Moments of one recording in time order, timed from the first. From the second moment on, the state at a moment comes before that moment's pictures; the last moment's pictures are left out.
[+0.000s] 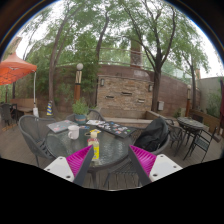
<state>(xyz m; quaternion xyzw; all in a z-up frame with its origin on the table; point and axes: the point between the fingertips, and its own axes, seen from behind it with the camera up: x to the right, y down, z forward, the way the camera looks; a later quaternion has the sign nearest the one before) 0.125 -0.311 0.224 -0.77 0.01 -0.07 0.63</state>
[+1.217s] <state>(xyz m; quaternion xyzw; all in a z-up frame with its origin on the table) 0.068 -0.049 0.082 -0.72 0.08 -0.02 0.69</state>
